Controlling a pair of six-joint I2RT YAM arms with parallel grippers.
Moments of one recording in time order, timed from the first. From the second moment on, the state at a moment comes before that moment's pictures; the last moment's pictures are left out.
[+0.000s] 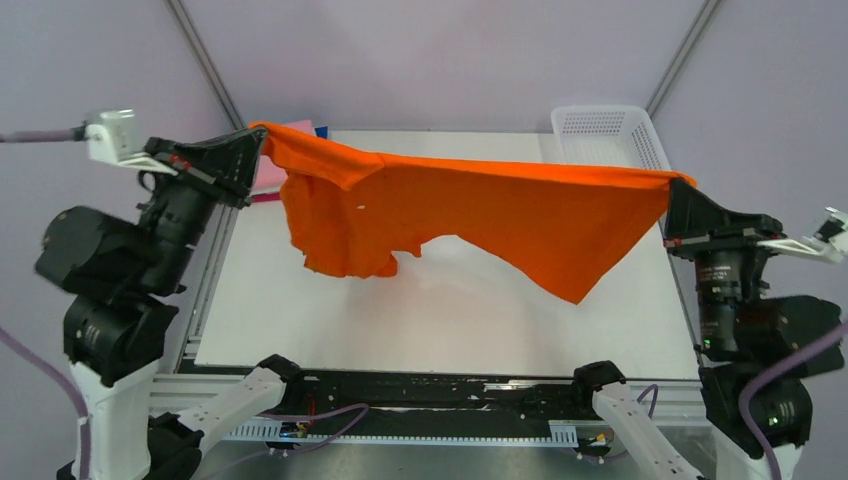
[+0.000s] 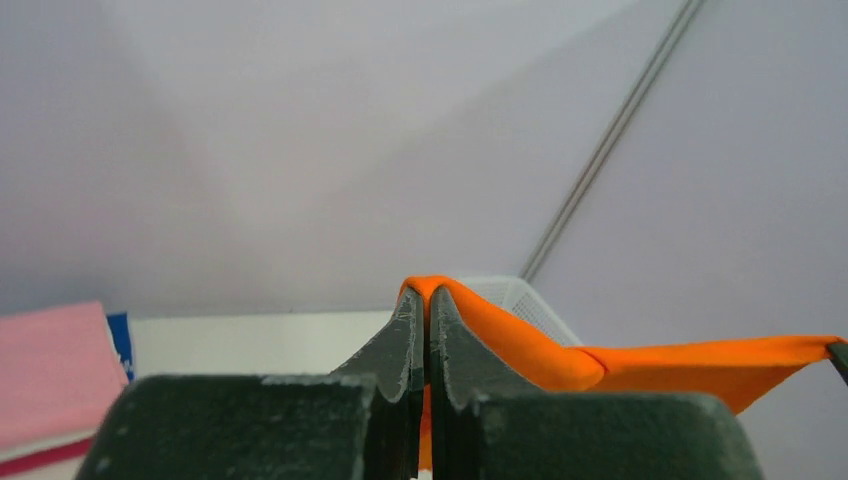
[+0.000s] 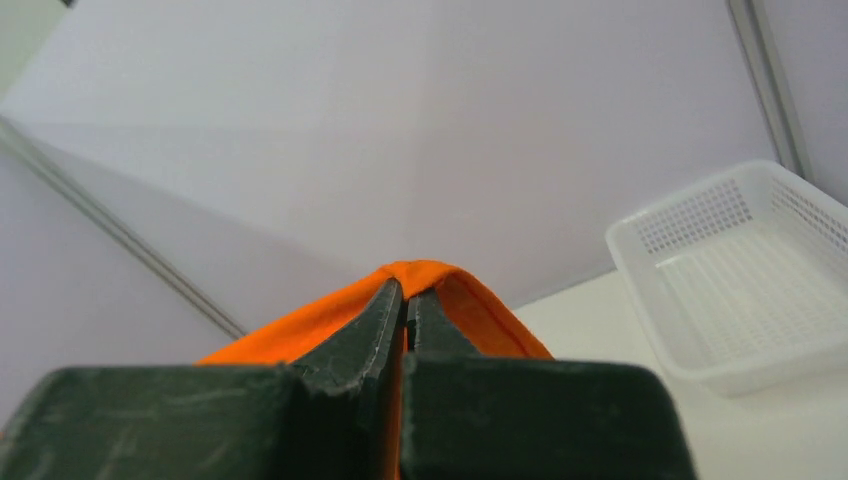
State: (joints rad) left arm -0.50 0.88 1.71 -0.55 -0.15 -0.37; right arm 0.24 0.59 1.39 -0.52 0.33 0.57
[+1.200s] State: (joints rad) left arm -0.31 1.56 1.18 -0.34 -0.44 -0.29; right arm 0.18 1.14 0.77 -0.31 0.44 0.61
